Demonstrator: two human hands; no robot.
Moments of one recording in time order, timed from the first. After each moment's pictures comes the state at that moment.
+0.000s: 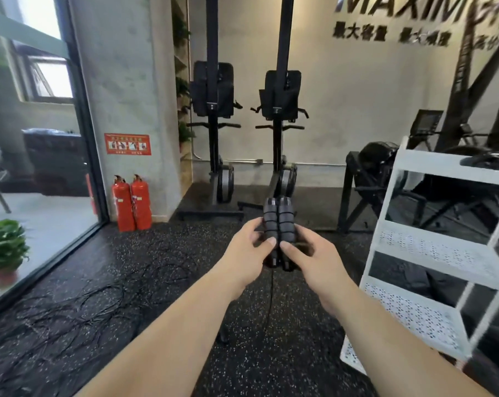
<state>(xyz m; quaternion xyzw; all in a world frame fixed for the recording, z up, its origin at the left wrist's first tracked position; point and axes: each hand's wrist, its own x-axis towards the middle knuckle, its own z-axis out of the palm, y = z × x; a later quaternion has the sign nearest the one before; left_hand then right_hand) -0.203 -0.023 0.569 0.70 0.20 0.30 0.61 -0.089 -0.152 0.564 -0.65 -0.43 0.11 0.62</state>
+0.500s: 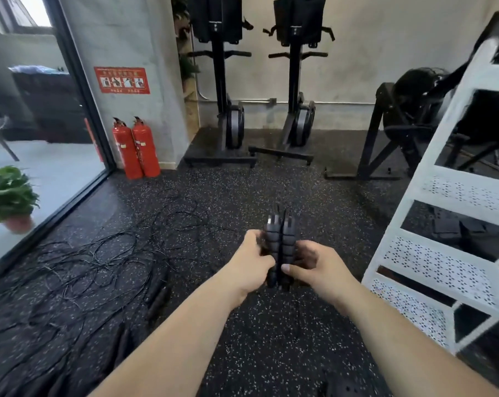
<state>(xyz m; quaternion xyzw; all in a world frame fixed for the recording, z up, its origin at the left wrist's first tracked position) -0.196 0.004 0.436 0.68 0.32 0.15 0.64 -0.058 -0.127 0.431 -0.74 -0.41 0.25 0.47</state>
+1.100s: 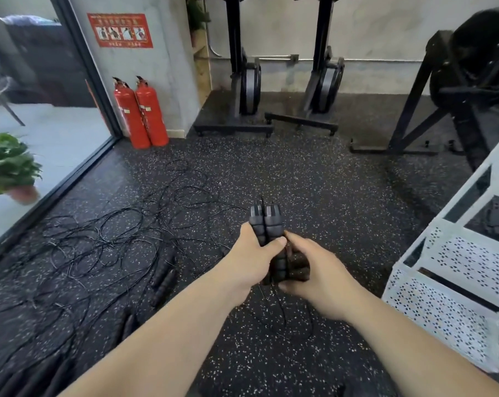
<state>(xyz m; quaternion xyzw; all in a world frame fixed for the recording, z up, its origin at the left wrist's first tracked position) -0.160 0.078 0.393 0.59 0.40 0.20 0.67 -0.039 -0.047 0.392 -0.75 -0.52 0.22 0.34</state>
